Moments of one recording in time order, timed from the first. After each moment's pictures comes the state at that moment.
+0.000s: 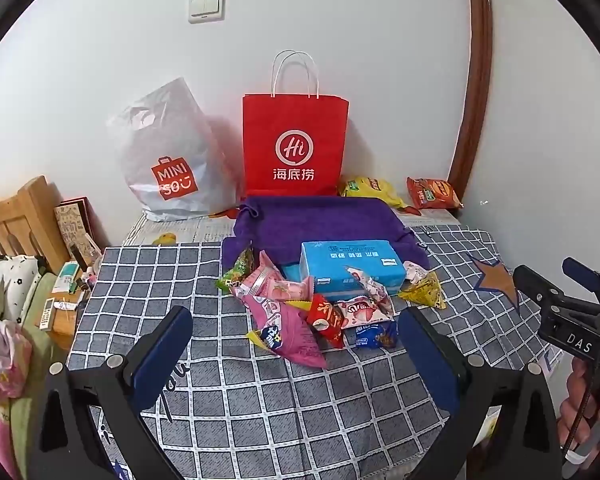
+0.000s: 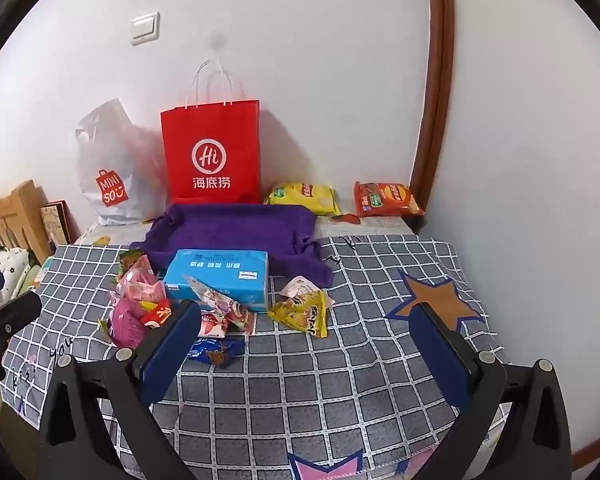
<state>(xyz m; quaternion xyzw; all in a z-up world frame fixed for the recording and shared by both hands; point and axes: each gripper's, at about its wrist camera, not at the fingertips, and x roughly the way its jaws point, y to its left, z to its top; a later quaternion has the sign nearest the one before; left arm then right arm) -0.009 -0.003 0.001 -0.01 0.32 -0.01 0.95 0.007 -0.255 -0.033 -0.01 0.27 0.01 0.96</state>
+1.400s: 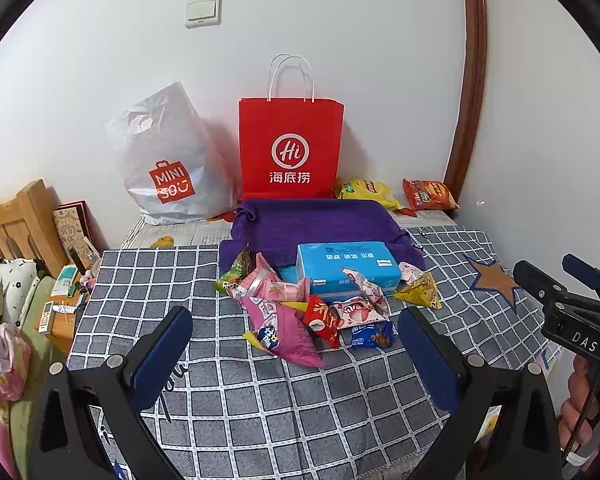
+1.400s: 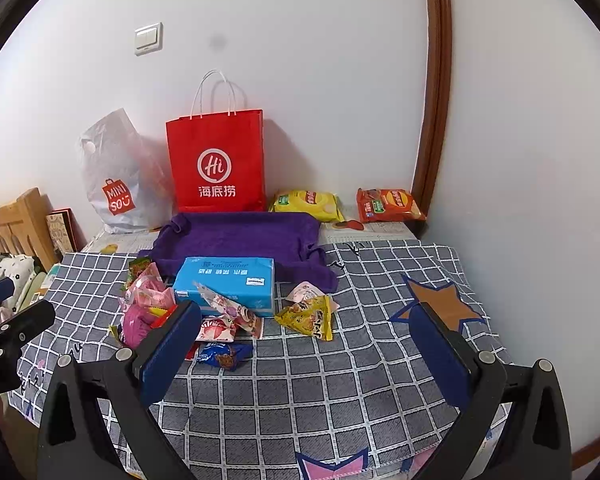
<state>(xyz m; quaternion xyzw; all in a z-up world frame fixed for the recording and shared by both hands) -0.009 -0.004 0.010 -0.01 0.32 -0.02 0.95 -0.003 -0.254 -0.026 0.00 0.26 0.01 0.97</state>
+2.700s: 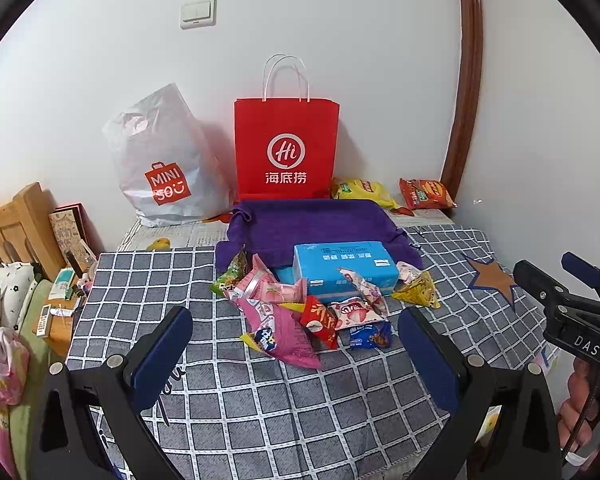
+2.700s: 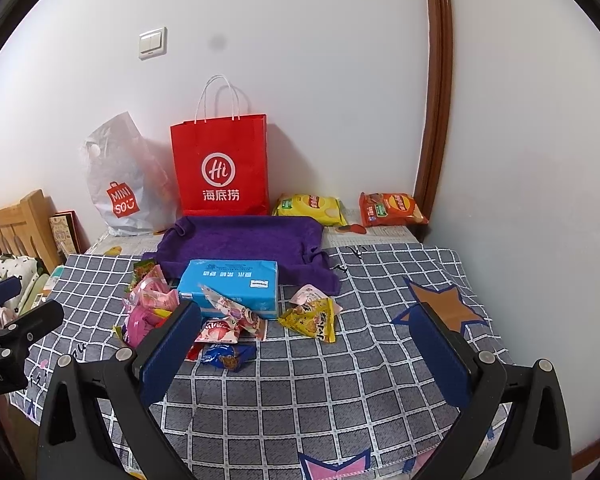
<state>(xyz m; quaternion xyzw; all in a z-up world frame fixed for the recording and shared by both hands) -0.009 -0.009 0.010 -0.01 0.32 -0.01 0.95 -0.009 -0.251 -0.026 0.00 0.25 0.02 0.97</state>
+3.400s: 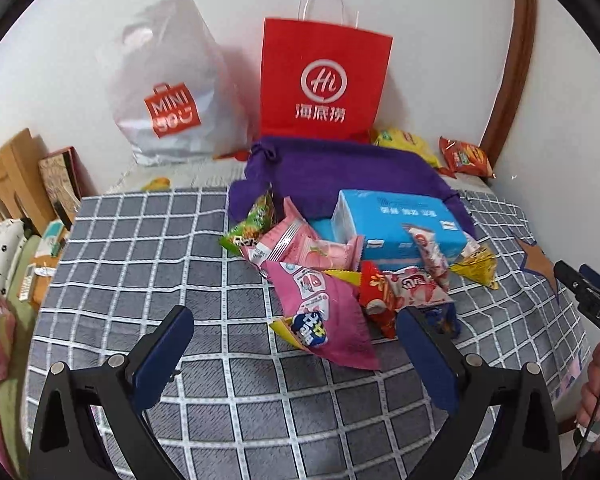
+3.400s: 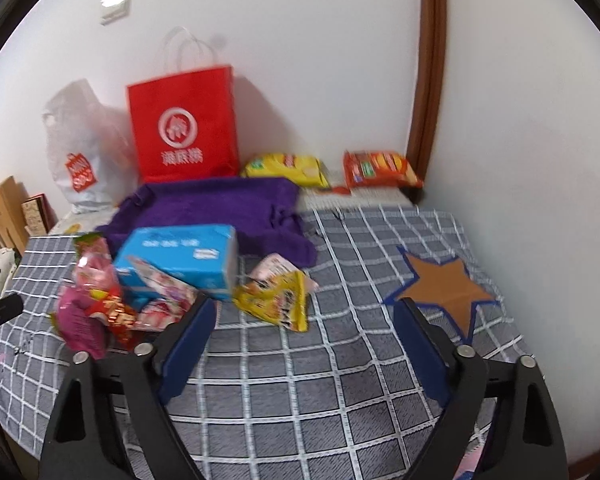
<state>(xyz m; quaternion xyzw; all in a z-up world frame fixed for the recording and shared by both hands) 0.068 0.034 -0.079 -0.04 0.40 0.00 0.92 0.074 -0.289 -0.103 0.02 0.32 -0.01 0.95</state>
